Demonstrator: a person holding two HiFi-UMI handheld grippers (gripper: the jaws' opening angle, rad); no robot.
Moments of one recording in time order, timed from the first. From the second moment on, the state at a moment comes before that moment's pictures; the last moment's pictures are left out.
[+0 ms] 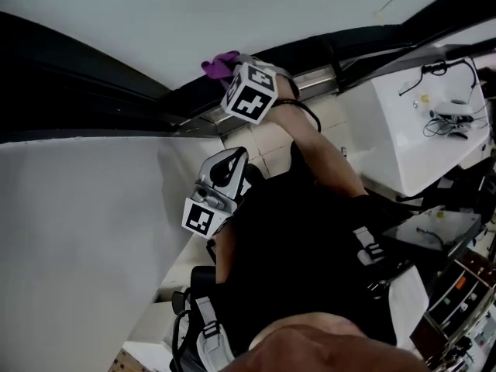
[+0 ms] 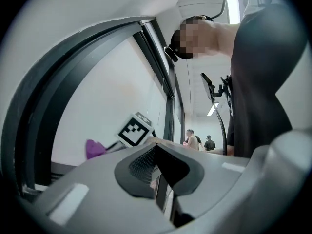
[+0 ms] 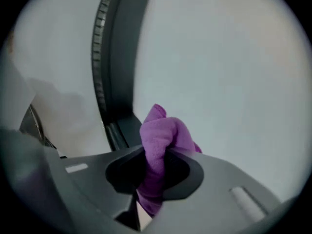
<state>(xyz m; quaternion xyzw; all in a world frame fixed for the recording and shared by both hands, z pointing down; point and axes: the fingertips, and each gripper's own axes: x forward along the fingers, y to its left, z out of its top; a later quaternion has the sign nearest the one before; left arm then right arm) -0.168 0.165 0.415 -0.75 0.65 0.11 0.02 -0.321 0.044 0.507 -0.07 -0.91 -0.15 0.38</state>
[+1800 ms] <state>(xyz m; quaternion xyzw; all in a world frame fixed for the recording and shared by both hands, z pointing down) -0.149 0.144 0.398 -0.79 0.59 0.15 0.06 -0.199 -0.139 0.515 0.08 -0.61 -0.51 0.60</state>
